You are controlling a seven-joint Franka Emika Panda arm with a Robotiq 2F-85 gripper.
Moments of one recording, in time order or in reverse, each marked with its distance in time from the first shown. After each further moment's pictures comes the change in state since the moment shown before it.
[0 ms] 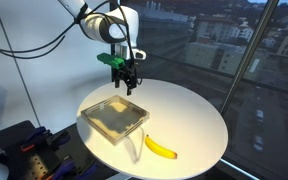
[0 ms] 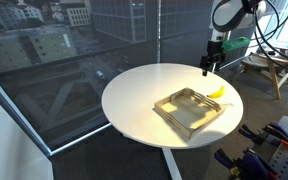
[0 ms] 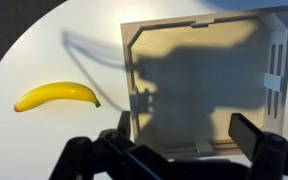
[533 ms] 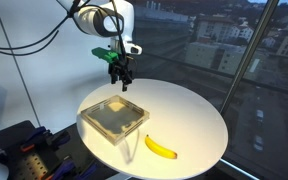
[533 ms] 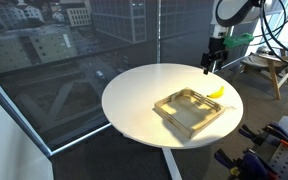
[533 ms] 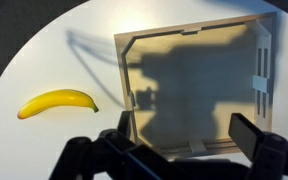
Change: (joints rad) arm 0.019 -0.069 0.004 -0.032 -0.001 -0.040 0.057
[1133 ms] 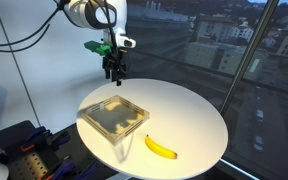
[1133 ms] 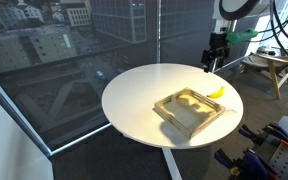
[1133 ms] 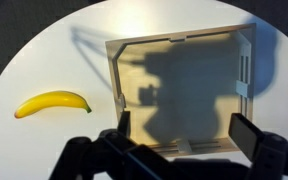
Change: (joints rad) arm 0.018 -0.082 0.027 -0.037 0.000 -0.036 0.027
